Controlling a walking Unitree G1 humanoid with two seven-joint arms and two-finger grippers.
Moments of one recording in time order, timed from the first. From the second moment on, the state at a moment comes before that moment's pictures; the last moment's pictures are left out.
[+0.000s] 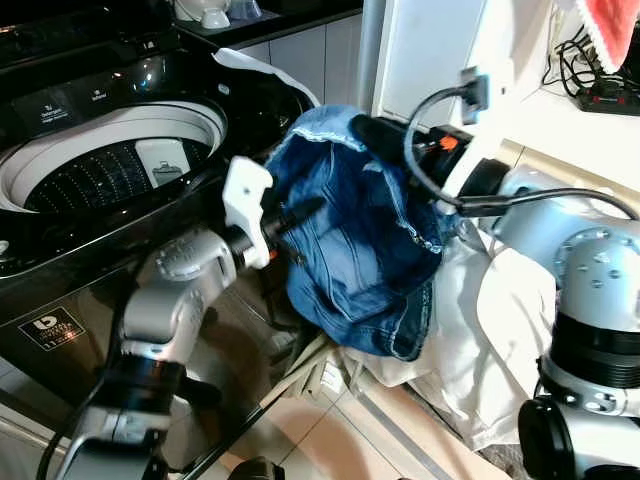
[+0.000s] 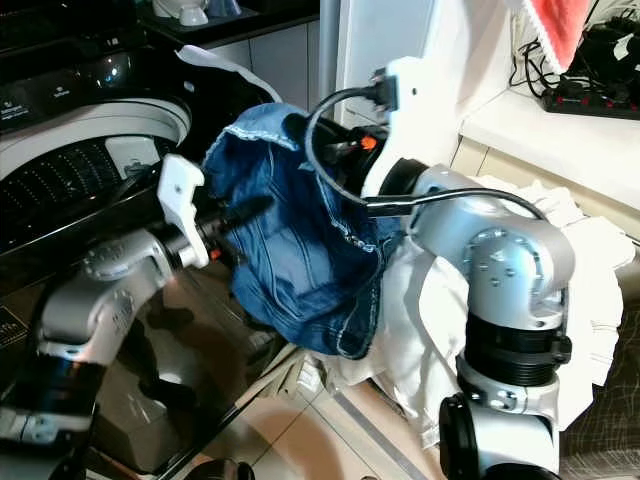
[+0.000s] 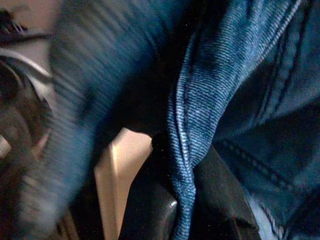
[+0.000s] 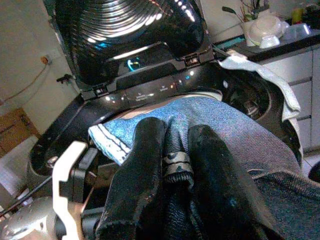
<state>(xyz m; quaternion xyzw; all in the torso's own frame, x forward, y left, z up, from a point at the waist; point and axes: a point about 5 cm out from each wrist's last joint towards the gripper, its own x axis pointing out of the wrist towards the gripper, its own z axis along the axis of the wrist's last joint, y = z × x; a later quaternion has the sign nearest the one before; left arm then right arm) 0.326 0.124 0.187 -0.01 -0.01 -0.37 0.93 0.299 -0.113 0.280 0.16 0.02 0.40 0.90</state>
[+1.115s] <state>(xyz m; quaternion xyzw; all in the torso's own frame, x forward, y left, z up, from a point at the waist) 0.395 0.242 0.398 0.34 -0.19 0.12 0.91 0.282 -0.126 0.313 0.09 -0.06 0.43 0.90</state>
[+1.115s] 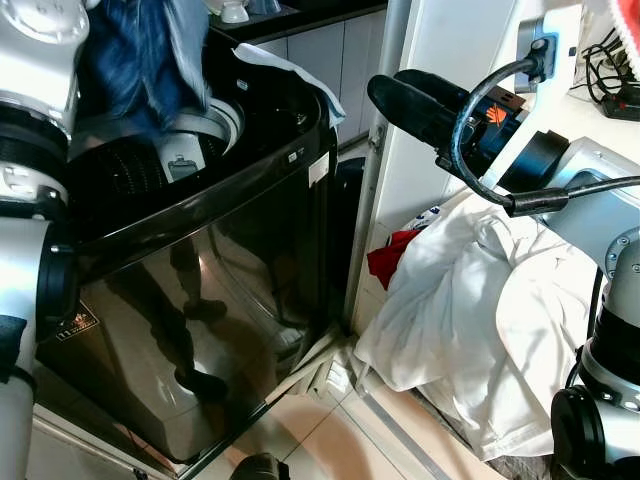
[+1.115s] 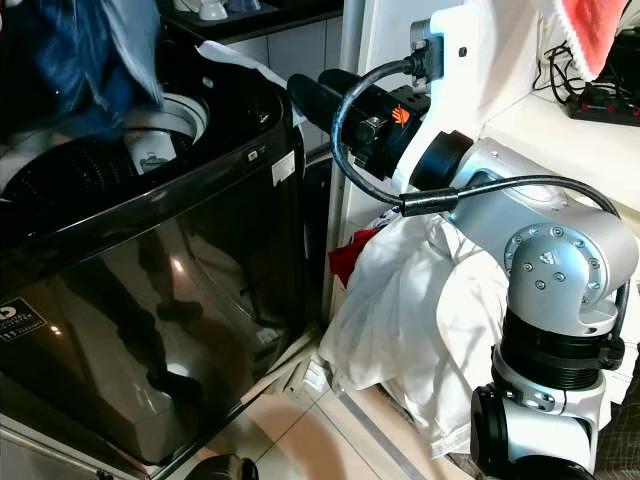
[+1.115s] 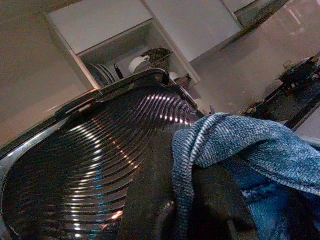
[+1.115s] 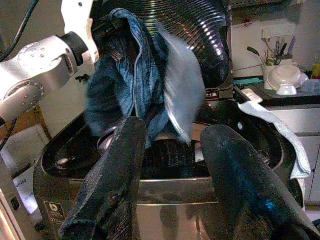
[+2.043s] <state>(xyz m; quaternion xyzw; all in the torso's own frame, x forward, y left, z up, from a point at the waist) 0.414 0.223 0.213 0.17 0.07 0.07 0.98 0.273 -0.085 0.260 0.04 0.05 0.46 0.89</state>
